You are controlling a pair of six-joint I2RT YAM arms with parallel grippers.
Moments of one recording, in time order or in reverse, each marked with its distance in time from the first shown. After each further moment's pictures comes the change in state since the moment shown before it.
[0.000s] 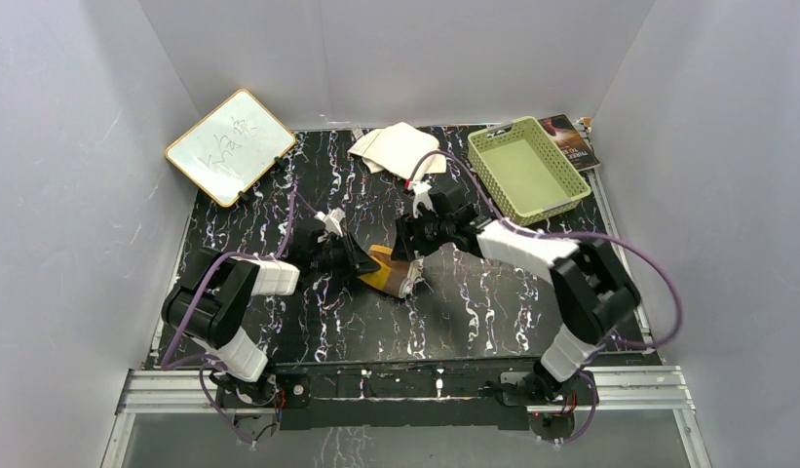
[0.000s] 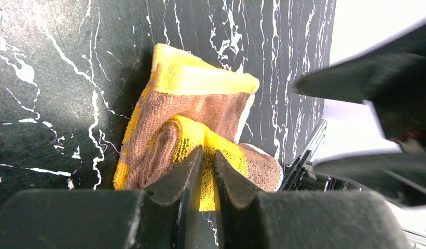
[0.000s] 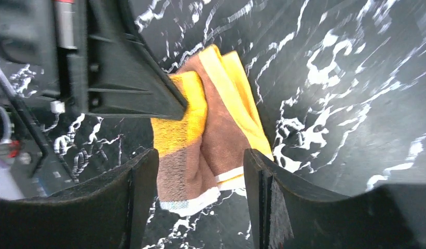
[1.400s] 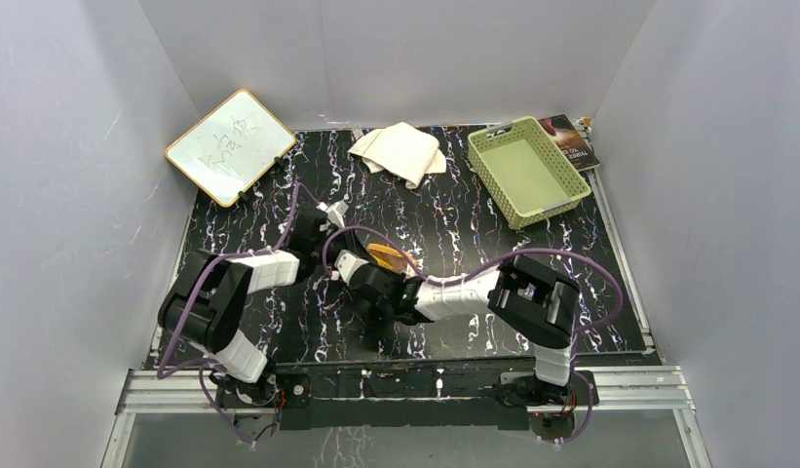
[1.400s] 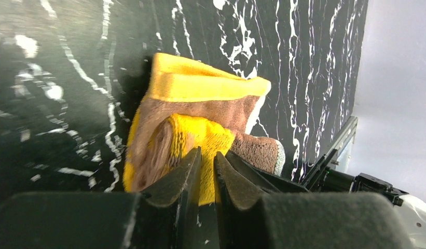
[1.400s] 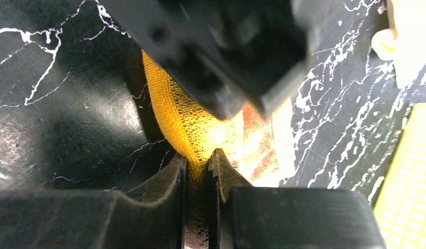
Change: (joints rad) left arm -0.009 -0.005 0.100 -0.178 -0.032 0.129; right arm 0.563 0.169 -0.025 0.149 1.045 -0.507
